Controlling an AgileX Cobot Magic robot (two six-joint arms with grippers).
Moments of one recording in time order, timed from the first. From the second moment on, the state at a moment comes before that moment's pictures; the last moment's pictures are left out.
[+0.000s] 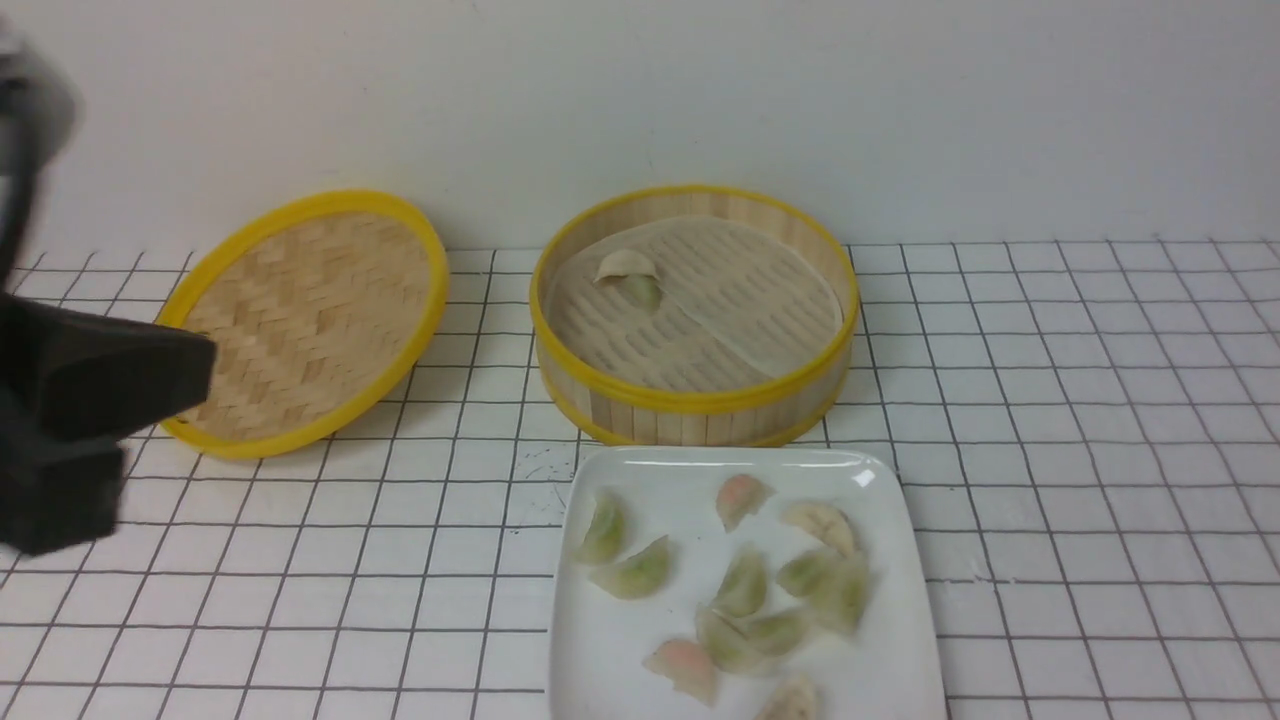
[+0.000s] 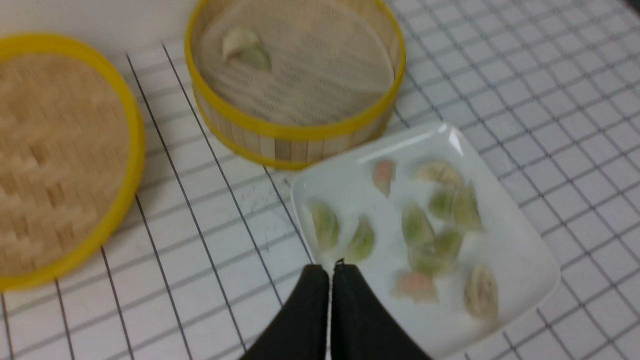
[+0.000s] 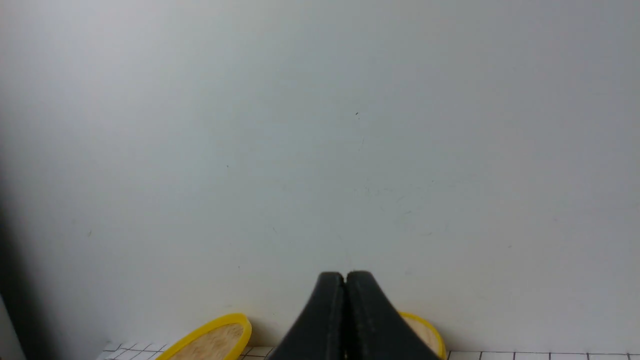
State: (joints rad) right arm 0.52 -0.02 -0.45 -0.46 0.45 0.68; left arm -0.35 0.69 -0.99 -0.24 0.87 0.11
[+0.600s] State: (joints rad) right arm 0.52 -0.02 -0.45 -0.46 0.45 0.69; left arm -0.35 -0.02 -0.68 -0.25 0.60 0.08
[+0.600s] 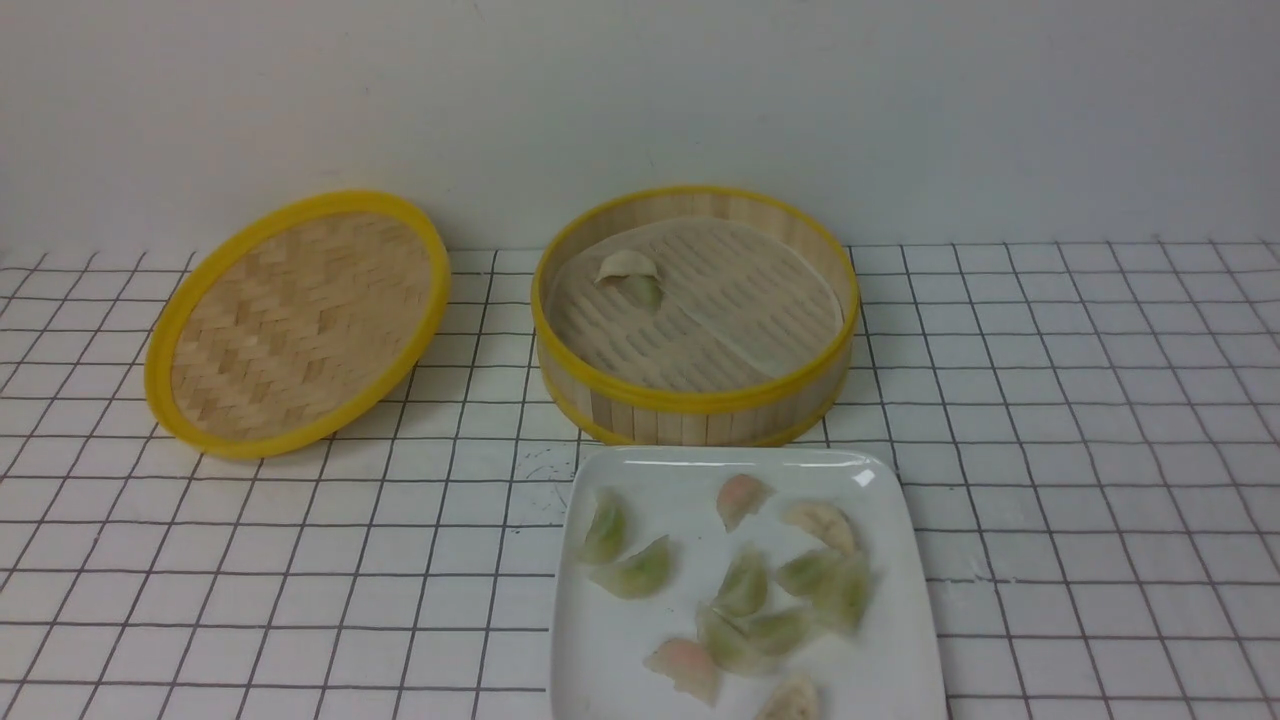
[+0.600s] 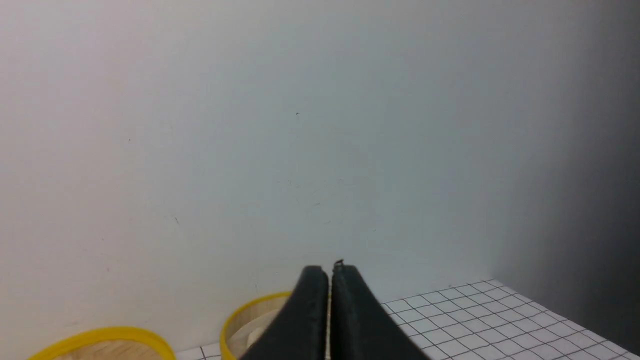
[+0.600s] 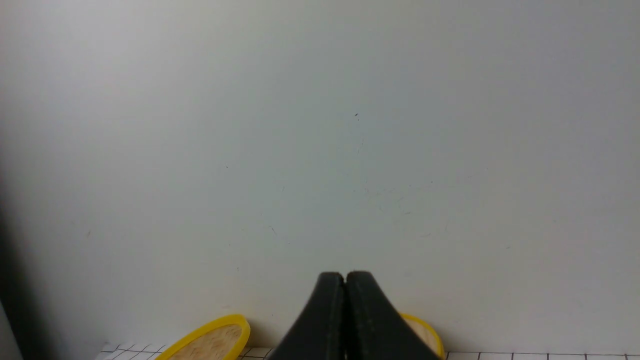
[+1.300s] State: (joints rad) right arm 0.52 -0.02 -0.45 -0.47 0.45 0.69; left arm -0.04 -0.02 0.01 -0.09 0.34 0.10
